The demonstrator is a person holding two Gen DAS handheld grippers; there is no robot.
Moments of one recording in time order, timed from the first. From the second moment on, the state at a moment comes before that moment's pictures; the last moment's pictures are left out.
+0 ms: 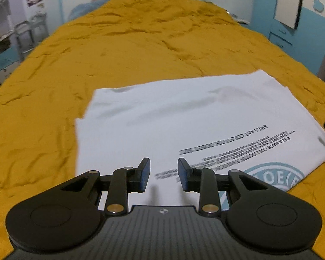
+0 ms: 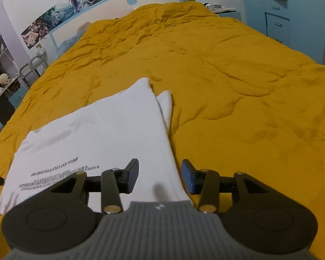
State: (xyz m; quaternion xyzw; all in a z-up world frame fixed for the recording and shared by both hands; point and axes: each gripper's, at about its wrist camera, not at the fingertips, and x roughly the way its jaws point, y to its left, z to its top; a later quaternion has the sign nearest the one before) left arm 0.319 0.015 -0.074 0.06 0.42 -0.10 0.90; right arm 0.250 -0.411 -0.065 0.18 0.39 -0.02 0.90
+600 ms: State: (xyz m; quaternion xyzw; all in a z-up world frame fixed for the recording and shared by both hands) left arm 0.449 -0.057 -0.125 -0.02 0.46 -0.12 0.88; right arm 0.362 -0.432 -0.104 0.24 0.39 -0.02 0.89
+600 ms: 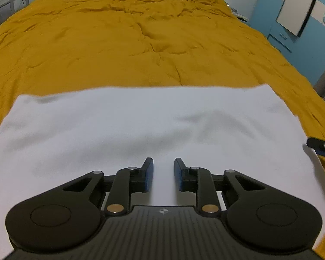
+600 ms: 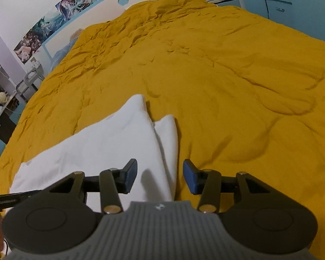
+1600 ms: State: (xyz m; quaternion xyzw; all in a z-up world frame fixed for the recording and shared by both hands) left arm 0.423 -0.002 -0.071 -0.04 0.42 -0.11 0.90; right arm 0.402 -0.383 -0.037 0.32 0.35 0.03 0.88
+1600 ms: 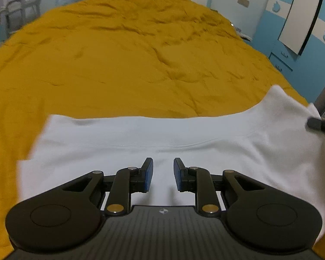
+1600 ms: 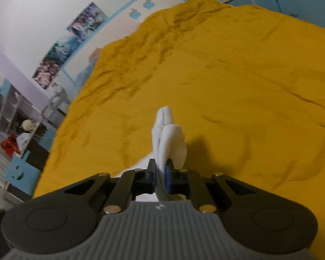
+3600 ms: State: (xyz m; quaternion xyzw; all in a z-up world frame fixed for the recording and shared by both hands) left arm 0.265 0.221 -0.066 -0.34 0.42 -0.10 0.84; right arm 0.286 -0.076 0.004 0.10 0.40 0.19 0.89
